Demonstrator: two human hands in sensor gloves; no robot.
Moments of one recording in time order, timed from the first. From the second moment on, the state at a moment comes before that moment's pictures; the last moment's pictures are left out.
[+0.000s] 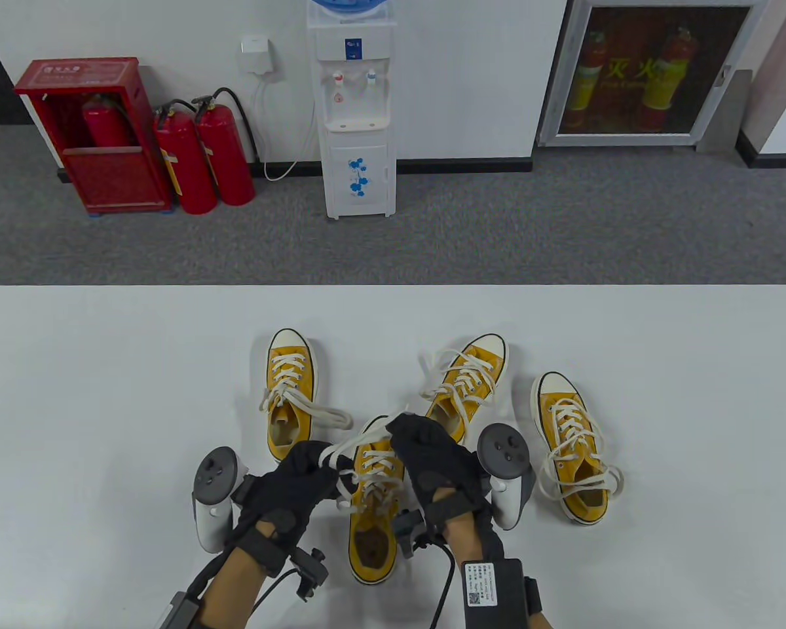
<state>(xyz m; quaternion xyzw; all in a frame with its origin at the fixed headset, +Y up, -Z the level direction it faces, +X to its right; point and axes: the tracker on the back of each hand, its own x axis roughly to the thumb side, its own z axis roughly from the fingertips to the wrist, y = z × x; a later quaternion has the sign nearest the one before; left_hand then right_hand) -0.194 -0.730 -0.296 -0.10 -0.13 0.71 0.69 0.077 -0.737 -0.330 -0.01 0.04 0.75 0.66</state>
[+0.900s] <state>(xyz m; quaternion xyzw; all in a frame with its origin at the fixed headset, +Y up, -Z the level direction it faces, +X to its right) -0.192 -0.730 -0.295 -0.10 -0.14 0.69 0.71 0.048 -0.711 -0.319 0.11 0.02 0.82 0.56</state>
